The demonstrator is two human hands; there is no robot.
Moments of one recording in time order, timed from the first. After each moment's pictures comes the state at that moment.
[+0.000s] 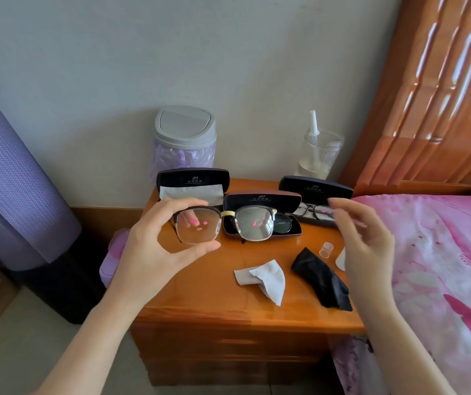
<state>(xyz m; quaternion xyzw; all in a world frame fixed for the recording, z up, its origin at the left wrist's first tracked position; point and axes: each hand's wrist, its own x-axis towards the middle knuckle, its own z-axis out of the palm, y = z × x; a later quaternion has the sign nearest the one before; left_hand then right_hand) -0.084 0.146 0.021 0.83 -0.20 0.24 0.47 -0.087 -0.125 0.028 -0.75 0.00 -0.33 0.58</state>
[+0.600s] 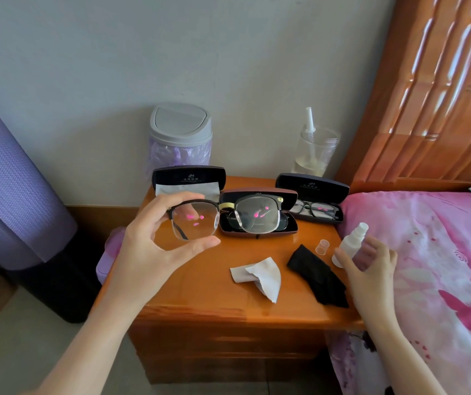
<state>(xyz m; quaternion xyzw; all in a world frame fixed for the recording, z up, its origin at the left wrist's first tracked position) -0.088 0.137 0.025 0.78 -0.20 0.24 0.55 -0.090 -0.176 -0.036 -0.81 0.19 -0.26 0.50</state>
